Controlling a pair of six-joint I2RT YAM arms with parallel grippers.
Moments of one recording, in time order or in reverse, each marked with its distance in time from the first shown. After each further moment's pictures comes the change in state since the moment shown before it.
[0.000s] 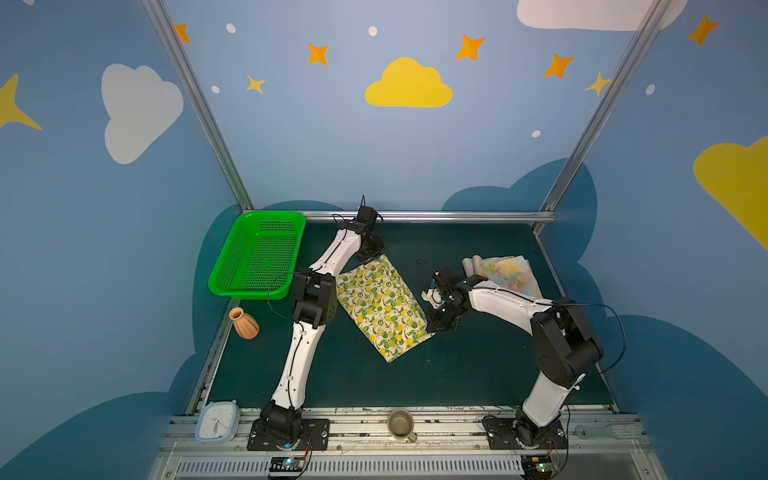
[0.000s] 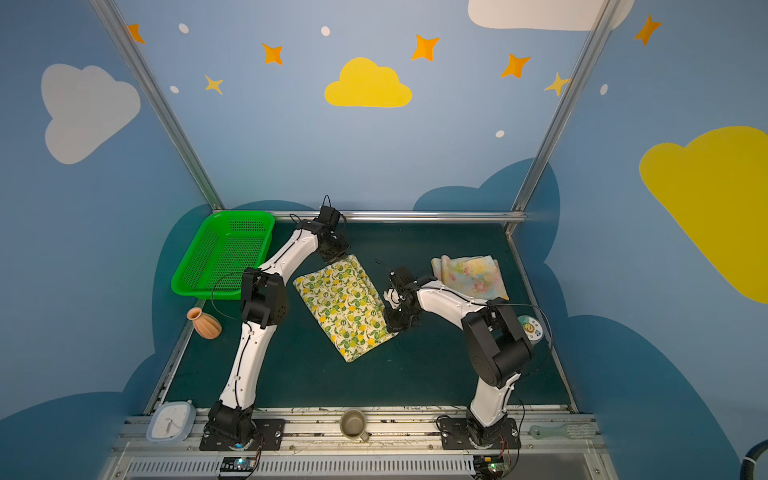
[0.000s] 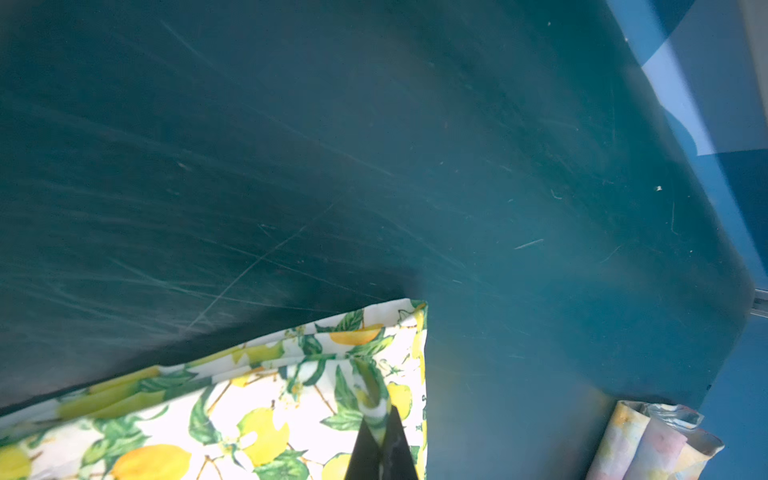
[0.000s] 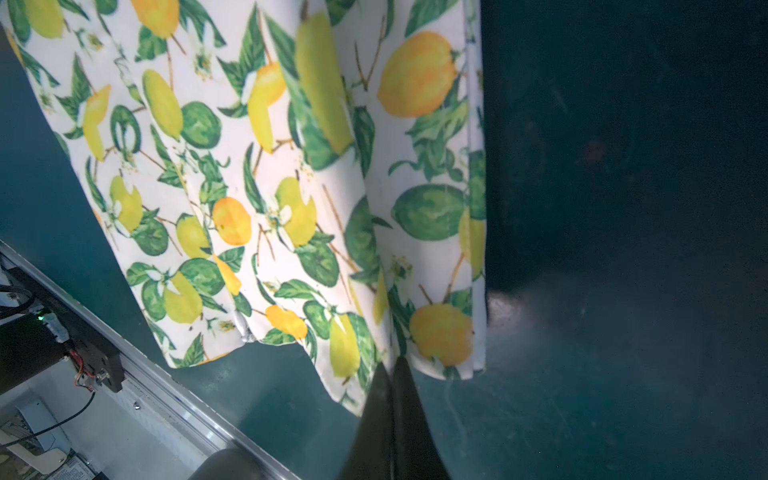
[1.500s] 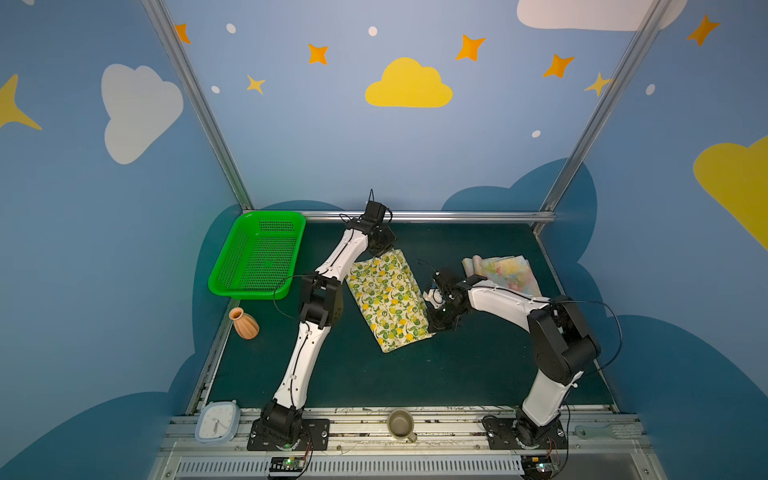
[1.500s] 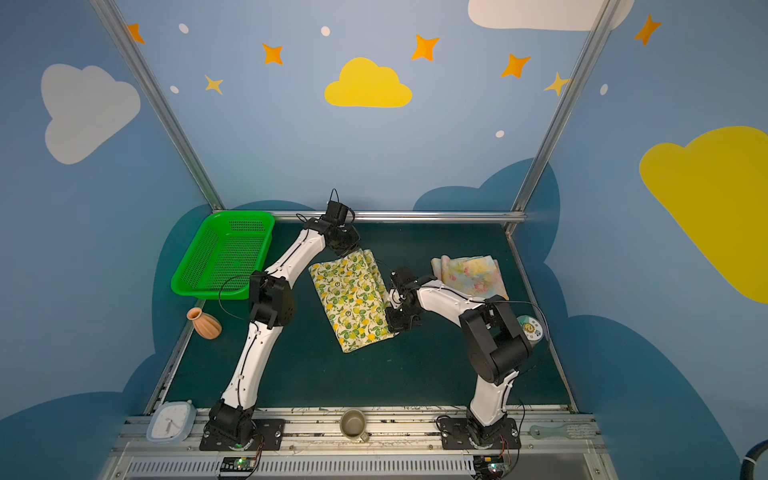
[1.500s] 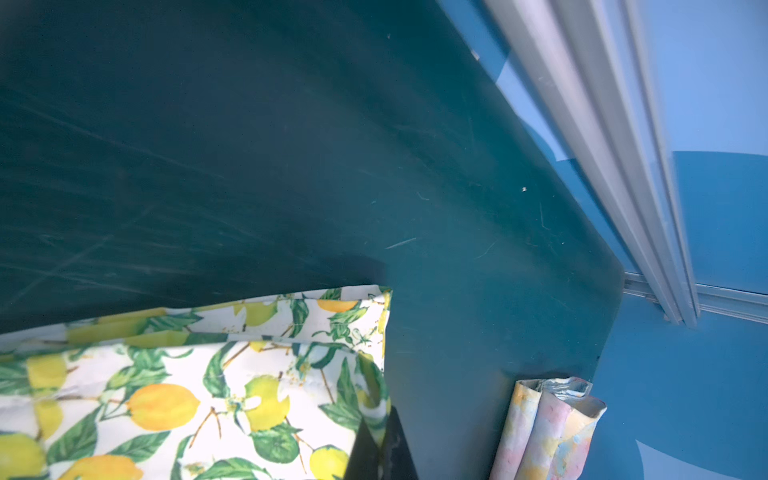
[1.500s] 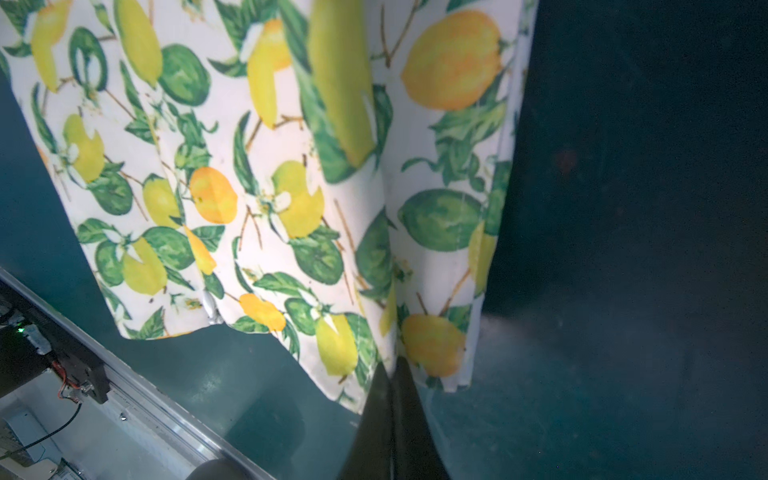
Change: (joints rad) left arm -0.042 0.082 0.152 0.086 0.079 -0.090; right arm -0.014 0.024 0.000 0.004 0.013 -0.009
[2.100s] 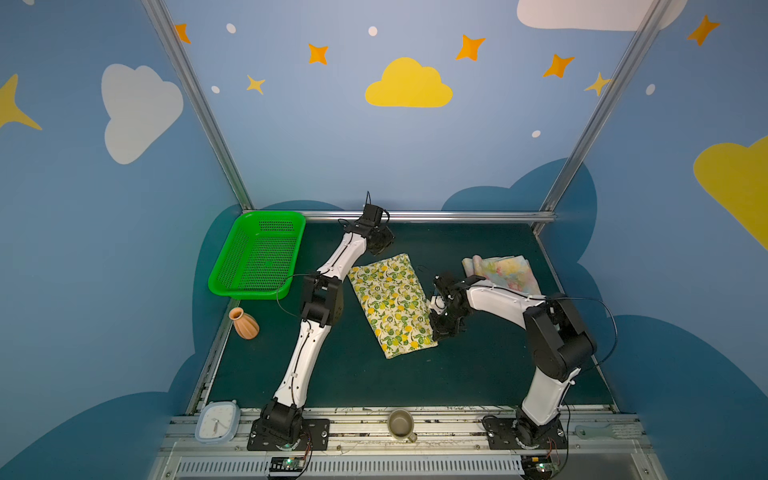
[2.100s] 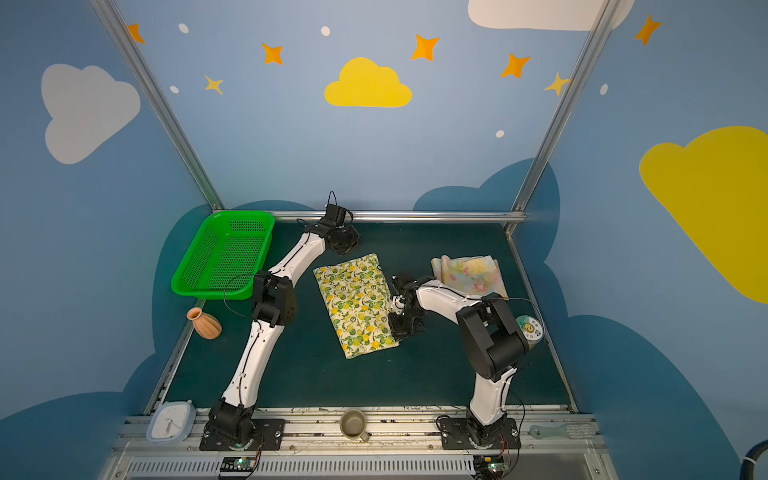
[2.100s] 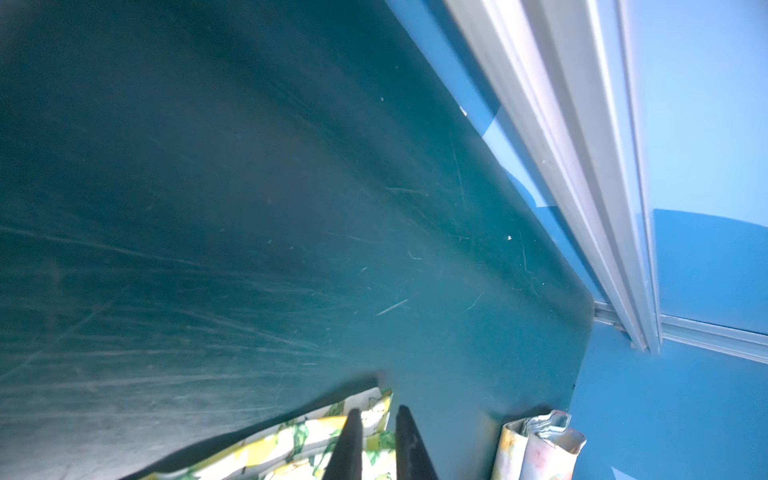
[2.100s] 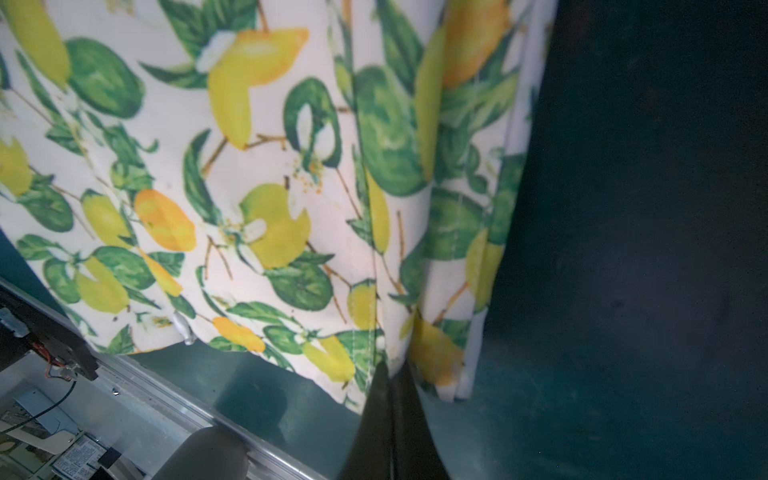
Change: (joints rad) left arm 0.018 0.059 0.014 0.139 0.020 -0.034; right arm -0.017 0.027 0.000 -0.084 -0.005 -0.002
